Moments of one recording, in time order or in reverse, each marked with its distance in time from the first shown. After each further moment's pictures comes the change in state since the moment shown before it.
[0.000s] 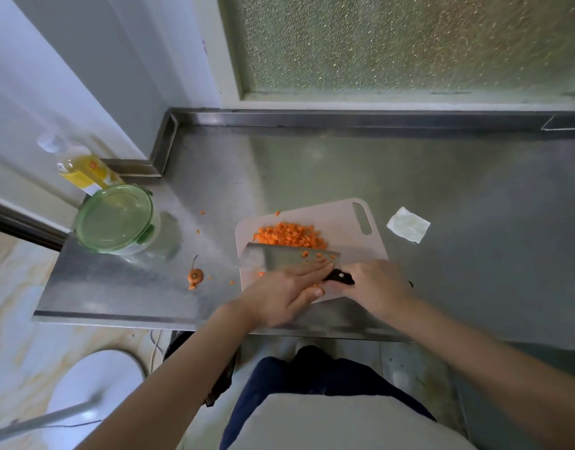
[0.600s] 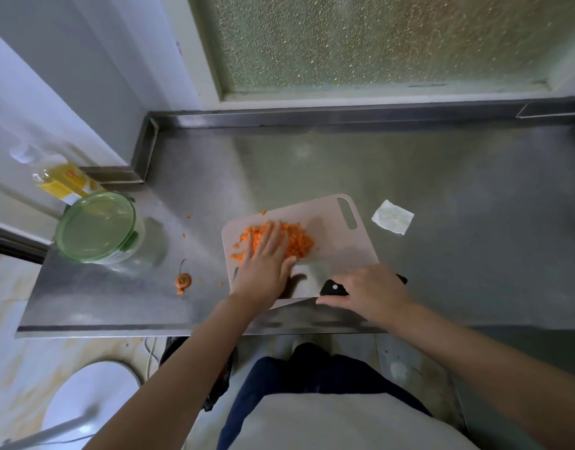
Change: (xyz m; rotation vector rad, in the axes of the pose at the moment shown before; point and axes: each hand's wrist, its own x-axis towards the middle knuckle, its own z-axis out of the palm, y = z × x) left_hand 0.021 -0.022 0.017 0.362 0.116 -0.373; right_hand -0.016 0.019 0.033 -0.155 0.321 -0.125
